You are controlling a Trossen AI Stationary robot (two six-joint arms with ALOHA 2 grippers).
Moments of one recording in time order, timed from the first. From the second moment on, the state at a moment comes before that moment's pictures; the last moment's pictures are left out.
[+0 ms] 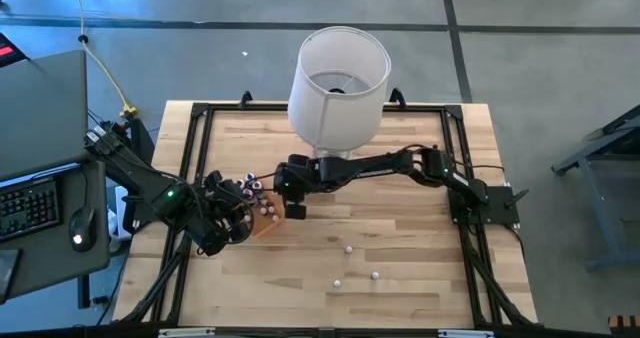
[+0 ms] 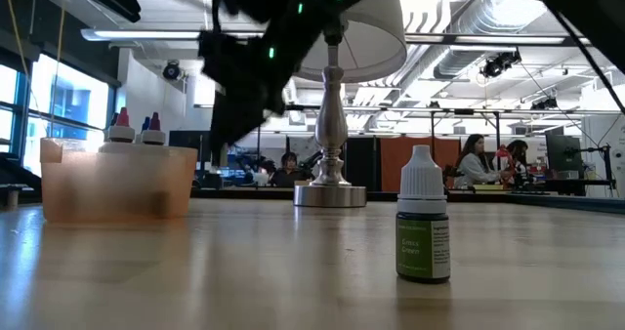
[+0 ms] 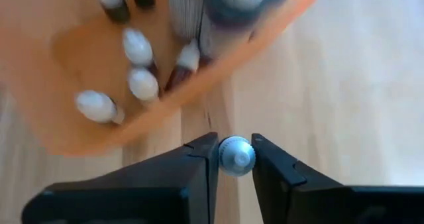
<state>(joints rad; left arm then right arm) -0.67 1.16 1.10 -1.15 -0.78 -1.07 -0.01 2.30 1.93 -0.55 0.12 -0.03</state>
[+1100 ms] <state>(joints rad) -0.67 1.15 1.10 -1.23 -0.89 -1.07 0.13 2.37 1.93 -0.16 0.10 -0.03</state>
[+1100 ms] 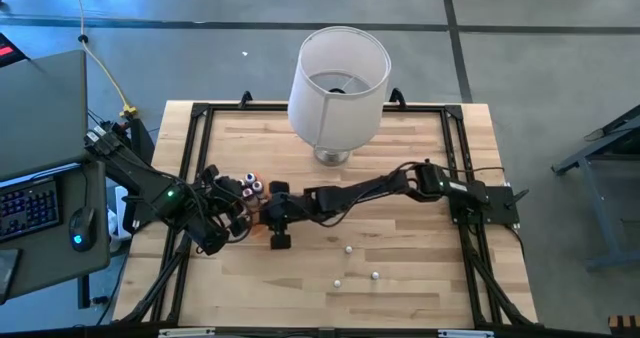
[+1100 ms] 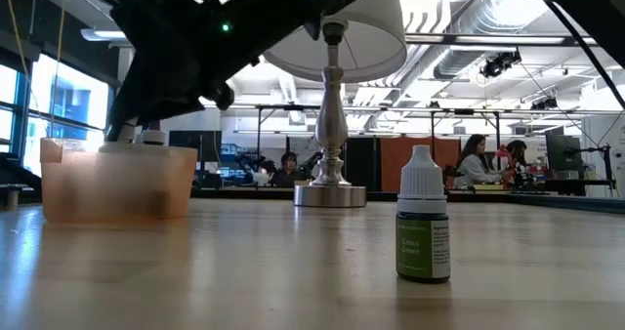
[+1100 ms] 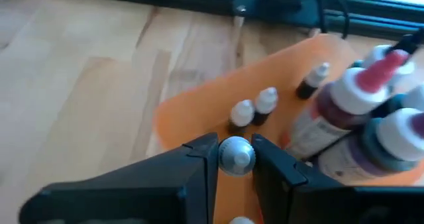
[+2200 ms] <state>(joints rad) -0.67 1.15 1.10 -1.23 -0.87 -1.07 0.13 2.26 1.96 -0.42 -0.02 -0.03</state>
